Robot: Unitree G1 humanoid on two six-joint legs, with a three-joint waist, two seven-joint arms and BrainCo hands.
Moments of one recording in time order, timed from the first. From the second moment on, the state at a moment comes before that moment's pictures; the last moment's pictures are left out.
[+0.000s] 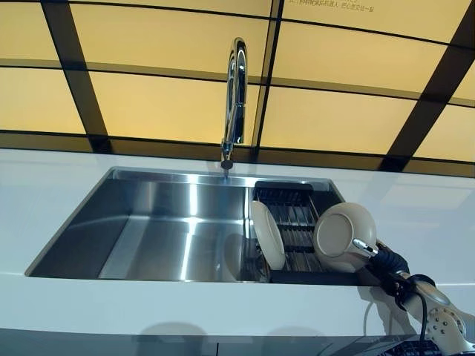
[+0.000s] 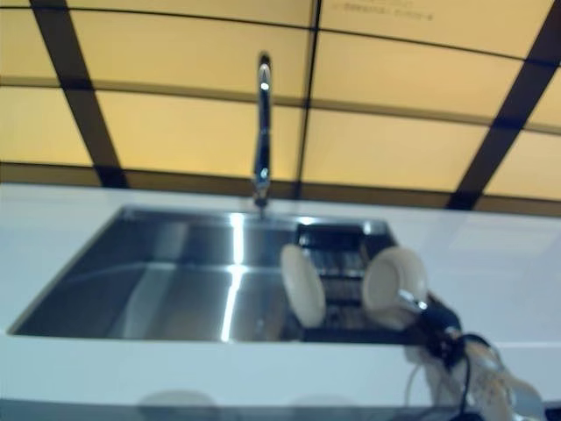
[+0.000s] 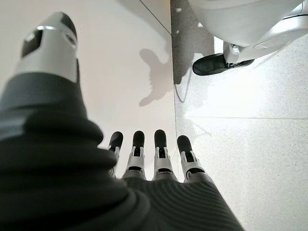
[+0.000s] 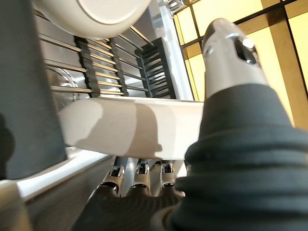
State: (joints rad) left arm 0.09 0.32 -0.16 1.20 -0.17 -0.16 0.07; right arm -0.01 -0.66 -0.14 0.08 0.95 0.42 -0.01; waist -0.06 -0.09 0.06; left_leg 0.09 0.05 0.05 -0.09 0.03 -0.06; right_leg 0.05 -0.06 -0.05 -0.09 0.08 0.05
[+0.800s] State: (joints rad) left arm 0.09 0.32 -0.17 1.19 -0.17 -0.16 0.07; right arm -0.06 -0.64 -0.14 0.13 0.95 0.43 -0.06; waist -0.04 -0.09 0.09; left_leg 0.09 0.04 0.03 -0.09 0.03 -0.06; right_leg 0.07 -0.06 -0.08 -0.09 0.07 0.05
